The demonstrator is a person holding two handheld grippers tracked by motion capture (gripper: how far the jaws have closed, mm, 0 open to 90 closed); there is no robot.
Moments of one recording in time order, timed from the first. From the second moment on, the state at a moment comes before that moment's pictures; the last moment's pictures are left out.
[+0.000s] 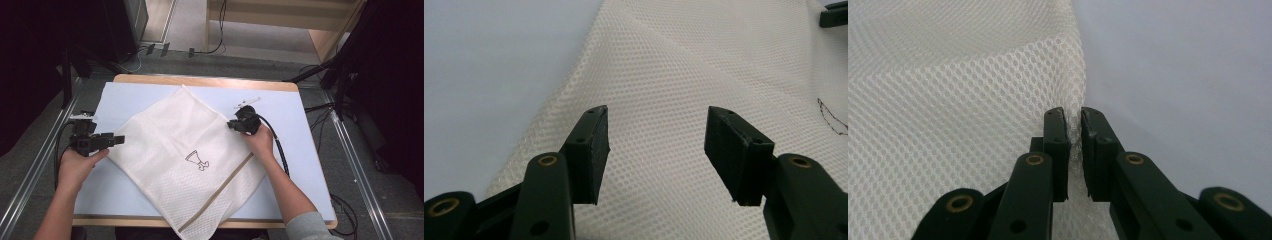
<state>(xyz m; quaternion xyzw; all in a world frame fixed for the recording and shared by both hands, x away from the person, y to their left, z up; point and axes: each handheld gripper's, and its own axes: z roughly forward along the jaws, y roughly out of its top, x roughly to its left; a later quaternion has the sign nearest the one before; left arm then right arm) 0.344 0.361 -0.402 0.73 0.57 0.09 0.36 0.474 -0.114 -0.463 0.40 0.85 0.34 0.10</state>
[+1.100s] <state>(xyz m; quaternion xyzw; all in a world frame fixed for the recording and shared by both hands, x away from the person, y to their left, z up) 0.367 0.262 -0.445 0.78 0.53 0.02 0.32 0.470 -0.213 -0.472 0.52 0.77 0.34 0.16</state>
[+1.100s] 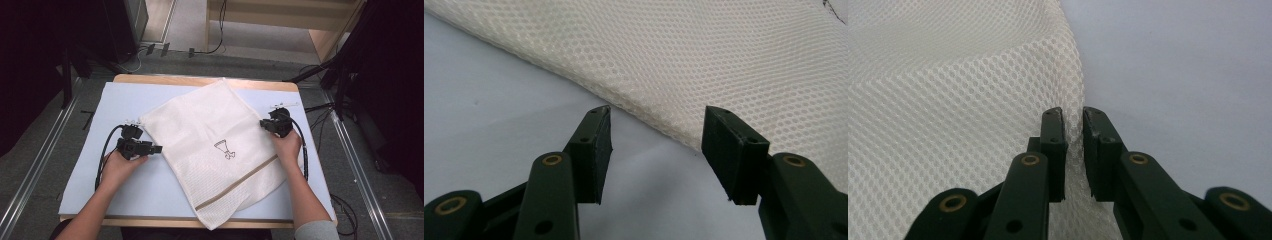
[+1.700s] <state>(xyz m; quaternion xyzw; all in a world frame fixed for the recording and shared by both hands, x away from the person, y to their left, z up) 0.386 0.248 -0.450 0.78 0.53 0.00 0.33 0.461 -0.211 -0.471 0.51 0.77 0.34 0.15</state>
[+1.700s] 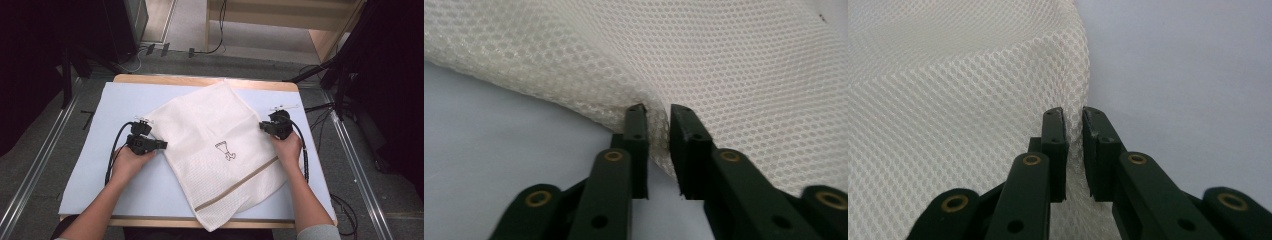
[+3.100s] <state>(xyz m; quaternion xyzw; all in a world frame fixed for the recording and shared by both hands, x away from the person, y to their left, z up) 0.428 0.296 -0.426 0.77 0.55 0.06 0.33 0.373 -0.182 -0.462 0.44 0.82 0.36 0.11</state>
